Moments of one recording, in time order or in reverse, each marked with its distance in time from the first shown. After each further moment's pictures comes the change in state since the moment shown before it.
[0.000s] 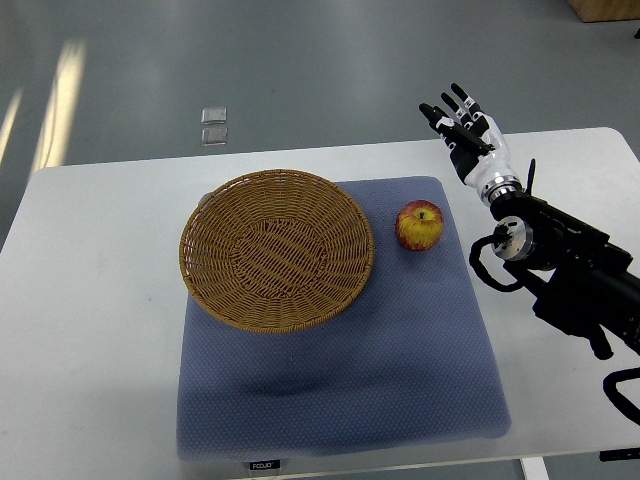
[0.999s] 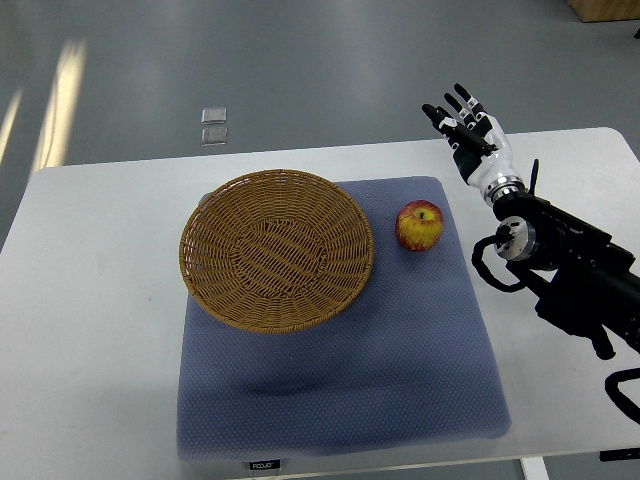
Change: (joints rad) left arm -0.001 0.000 0.000 0.001 0.000 -0.001 0.000; right arm 0.000 -0.005 0.000 -0.006 -0.005 0.000 0.001
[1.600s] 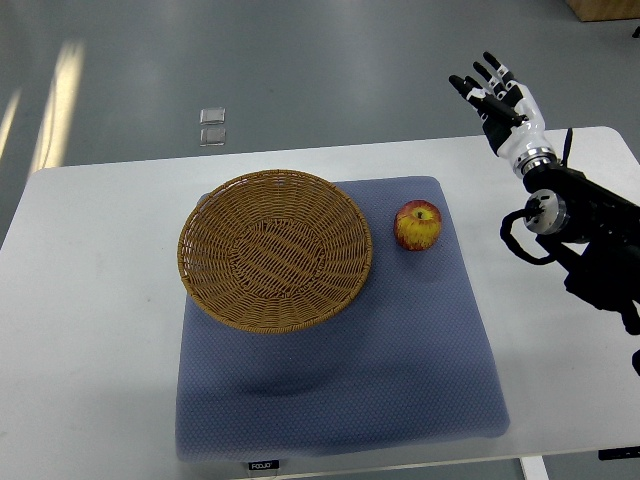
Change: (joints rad) left arm 0.003 0.000 0.000 0.001 0.000 0.000 0.000; right arm 0.080 -0.105 -0.014 -0.001 -0.018 0.004 -0.010
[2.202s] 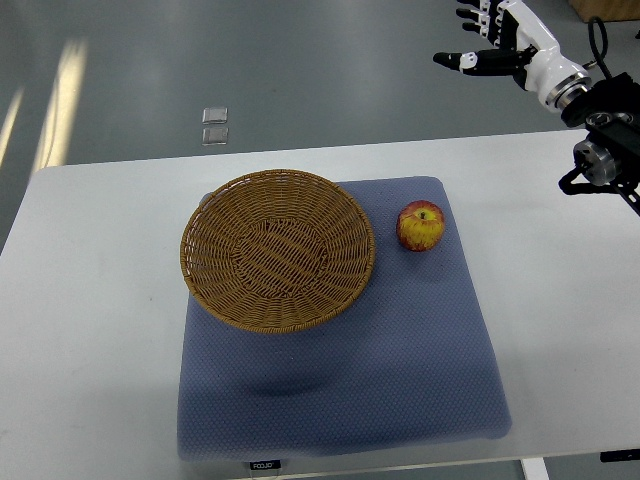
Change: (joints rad) left arm 0.017 0.000 0.000 0.000 0.000 0.000 0.000; right arm 0.151 -0.192 -0.155 0.145 -0.663 0.003 -0.001
